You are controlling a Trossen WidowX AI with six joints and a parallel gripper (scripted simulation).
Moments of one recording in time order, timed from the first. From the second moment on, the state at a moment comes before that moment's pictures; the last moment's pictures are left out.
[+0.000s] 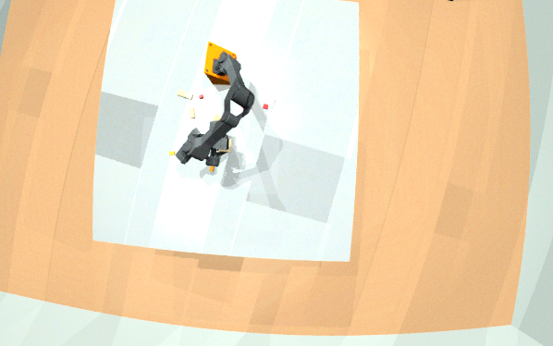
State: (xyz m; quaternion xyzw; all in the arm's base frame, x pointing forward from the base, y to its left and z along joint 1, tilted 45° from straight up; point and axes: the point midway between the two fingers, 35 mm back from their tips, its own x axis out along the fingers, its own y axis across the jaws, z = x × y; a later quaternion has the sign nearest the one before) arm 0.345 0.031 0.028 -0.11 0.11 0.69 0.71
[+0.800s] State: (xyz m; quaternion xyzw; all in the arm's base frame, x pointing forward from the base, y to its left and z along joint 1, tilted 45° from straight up) arm 0.345 0.030 0.026 -0.09 0.10 0.69 0.71
